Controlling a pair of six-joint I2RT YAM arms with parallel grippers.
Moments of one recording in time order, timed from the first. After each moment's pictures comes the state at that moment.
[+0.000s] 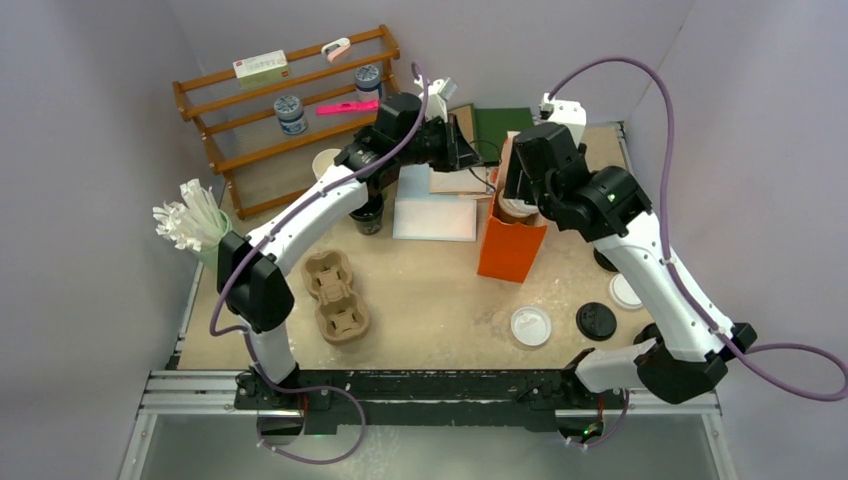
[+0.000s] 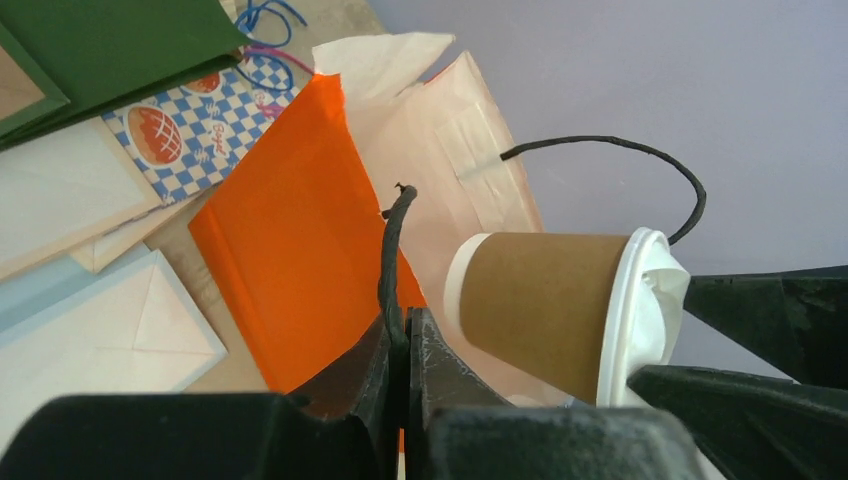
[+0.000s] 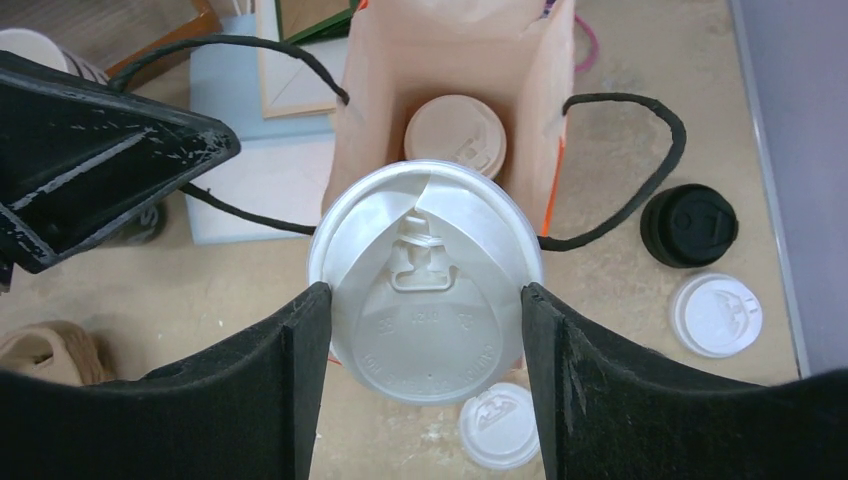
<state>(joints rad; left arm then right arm) -0.65 1.81 1.78 -0.25 0.39 -0.60 0.68 1.34 1.77 -1.17 0.65 0.53</state>
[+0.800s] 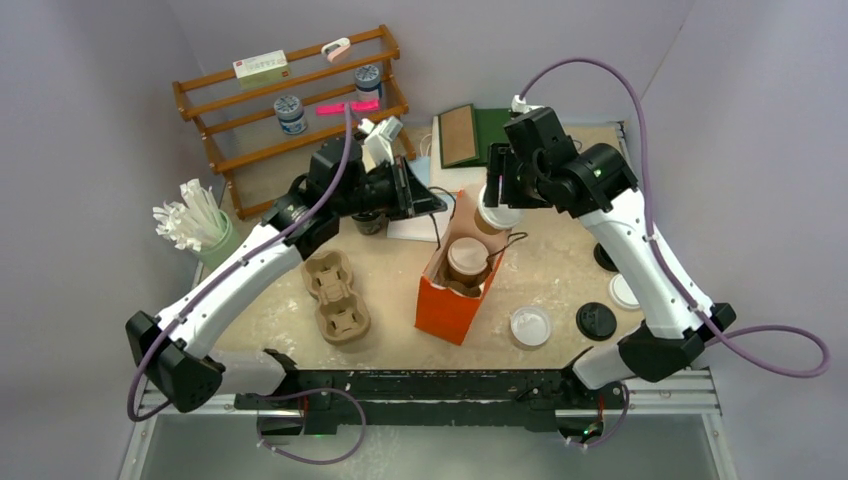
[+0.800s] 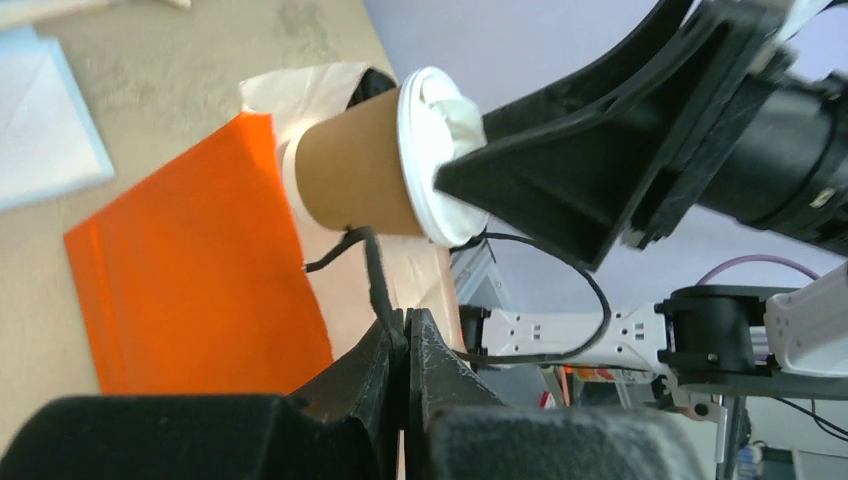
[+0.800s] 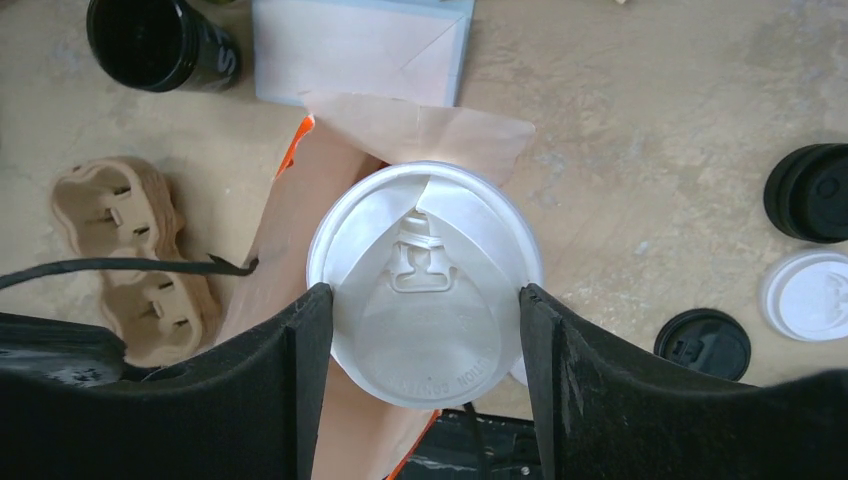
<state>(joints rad) -0.66 1.33 1.38 -0.33 0.44 -0.81 0.63 1.46 1.91 -1.31 0.29 0.51</state>
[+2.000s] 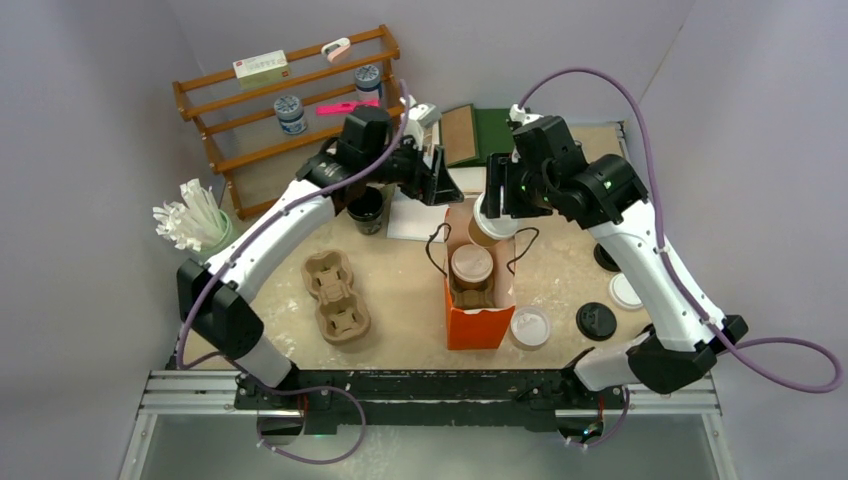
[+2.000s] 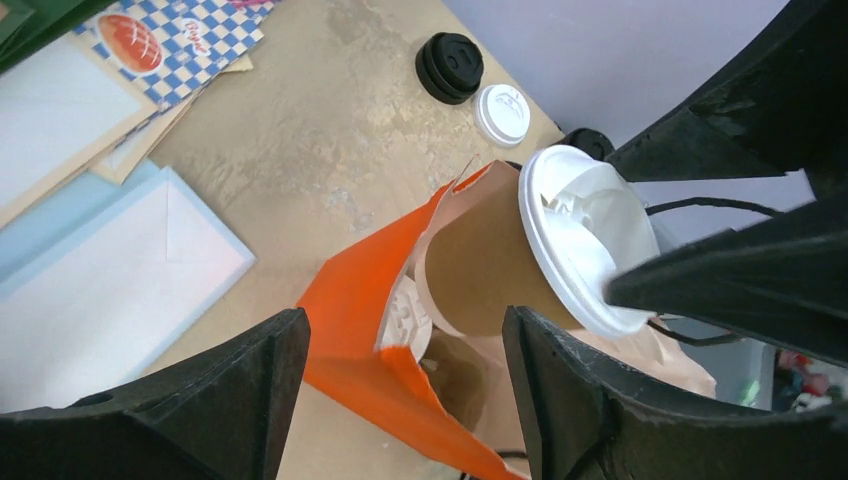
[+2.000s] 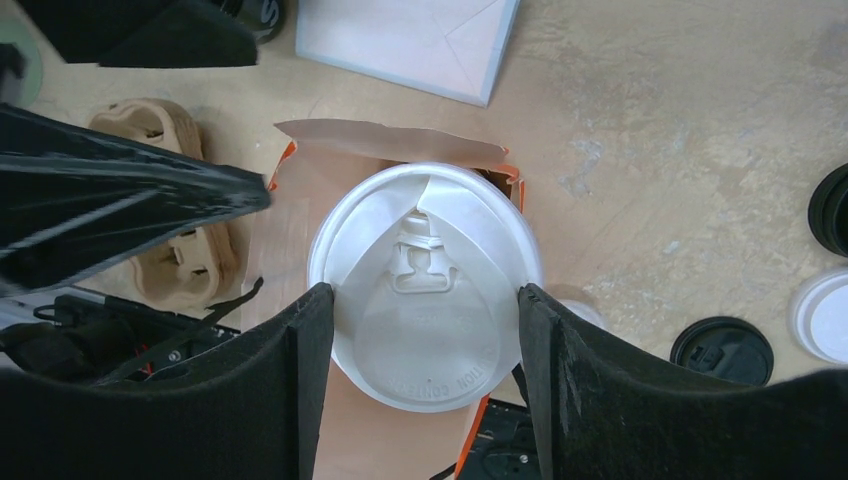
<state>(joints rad) -0.57 1.57 1.57 -0.44 0.61 -0.34 0.63 1.40 1.84 -1.28 0.16 0.46</state>
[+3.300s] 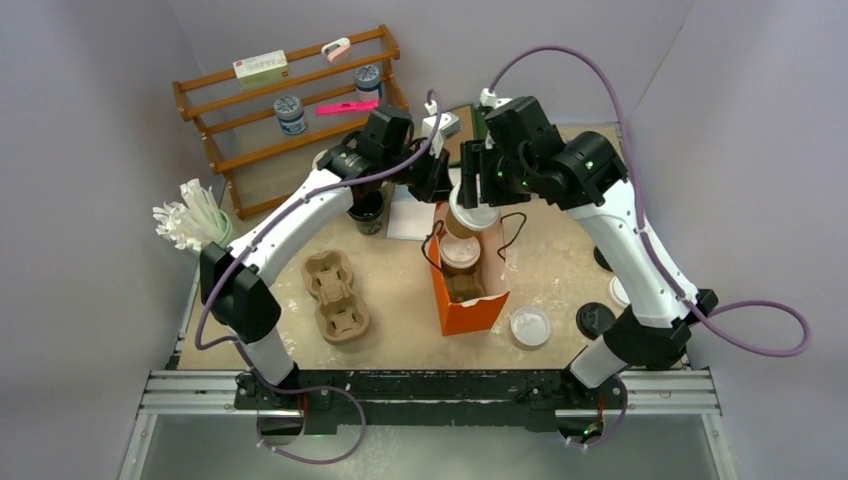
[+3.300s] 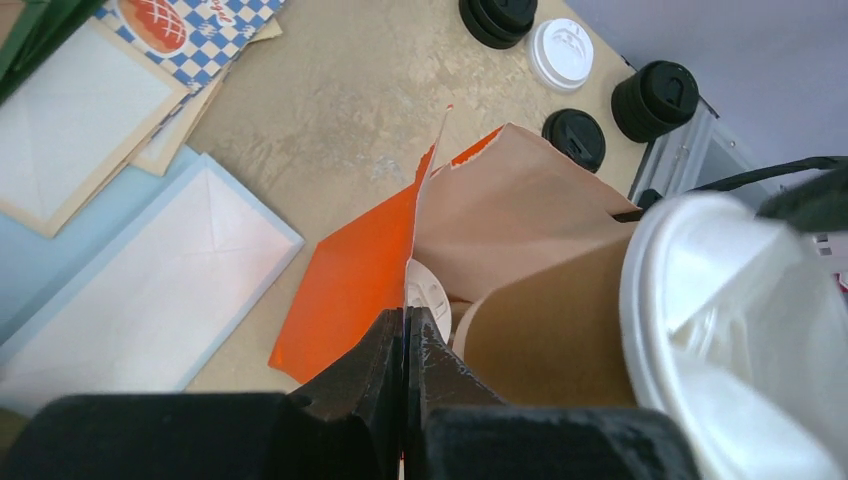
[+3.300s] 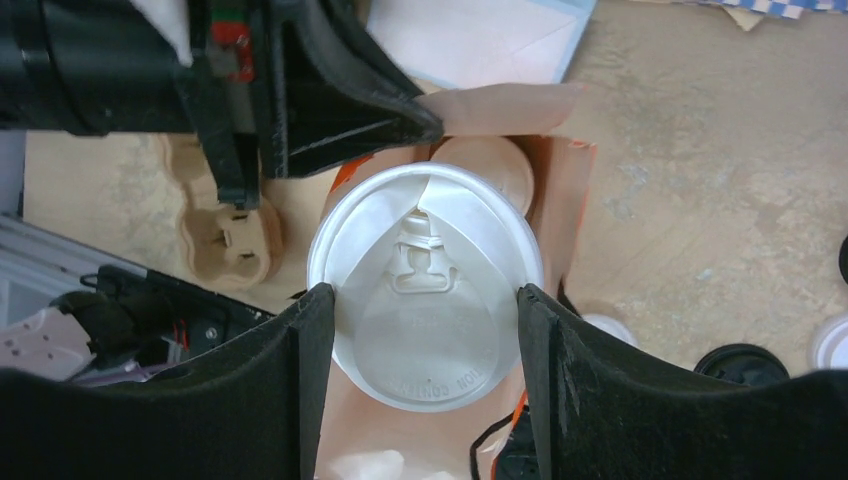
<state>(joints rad) -0.62 1.73 1.71 -0.57 0.59 -0.10 0.70 1.57 2.13 -1.40 0.15 0.48</state>
